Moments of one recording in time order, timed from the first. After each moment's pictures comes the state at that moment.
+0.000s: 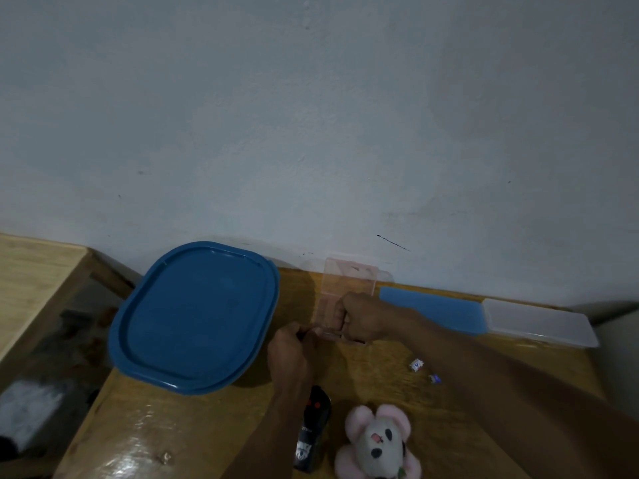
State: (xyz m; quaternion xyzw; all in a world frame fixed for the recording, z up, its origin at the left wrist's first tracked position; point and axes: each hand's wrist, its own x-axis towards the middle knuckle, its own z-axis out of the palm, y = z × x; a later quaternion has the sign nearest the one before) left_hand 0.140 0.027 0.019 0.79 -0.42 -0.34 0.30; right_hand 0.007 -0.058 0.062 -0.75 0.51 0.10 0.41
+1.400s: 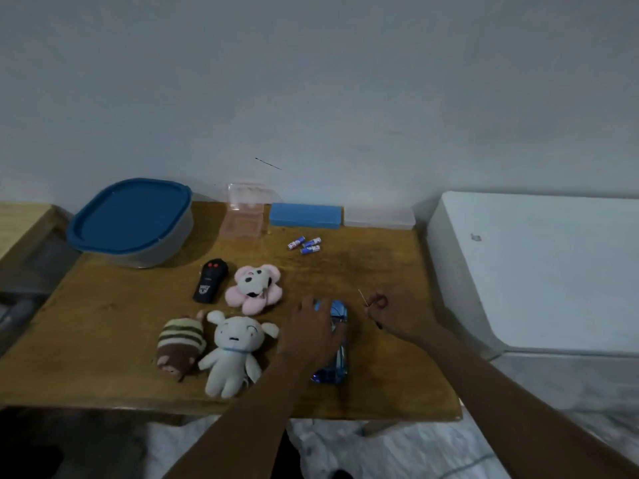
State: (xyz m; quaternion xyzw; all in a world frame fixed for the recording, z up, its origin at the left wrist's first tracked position) left_hand -0.083 0.262 0.067 0.64 -0.75 -0.19 0.04; right_hand -0.268 0.239 0.090 -0.63 0.67 -0.12 0.36
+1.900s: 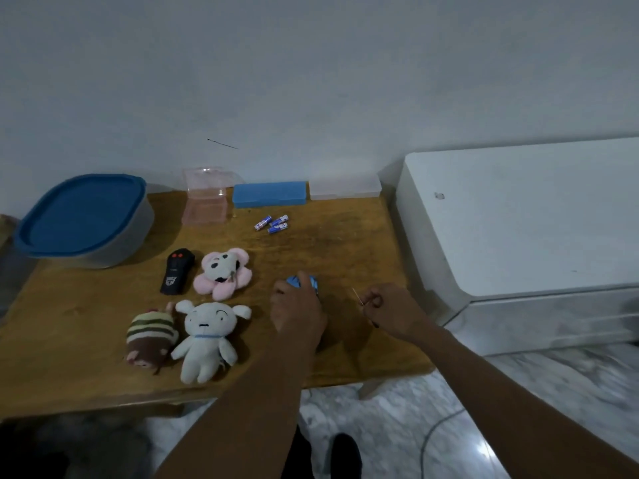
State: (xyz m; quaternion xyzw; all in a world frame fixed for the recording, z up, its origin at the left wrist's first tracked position) left_hand -0.137 0.265 0.062 0.73 -0.65 -0.17 -0.12; right_hand -0.302 0.292 0.065 -0.58 0.70 -0.14 0.40
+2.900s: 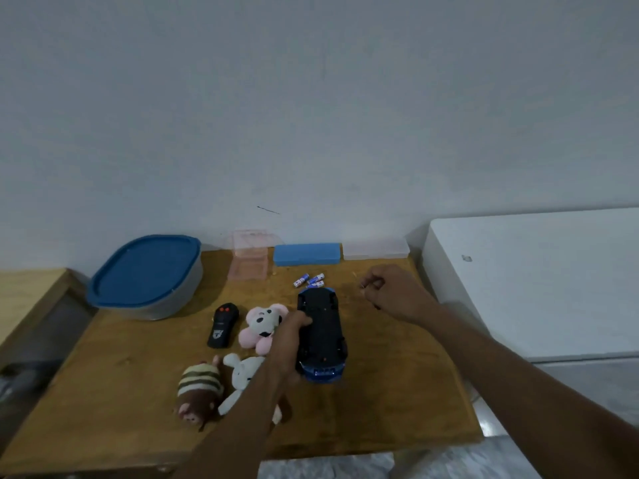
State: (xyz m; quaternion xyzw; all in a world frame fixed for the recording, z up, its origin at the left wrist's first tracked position) left_hand -0.046 0.254 0.111 0.49 -0.23 -0.75 0.39; right_hand -0.248 0.225 0.169 -0.66 0.64 -0.24 0.31
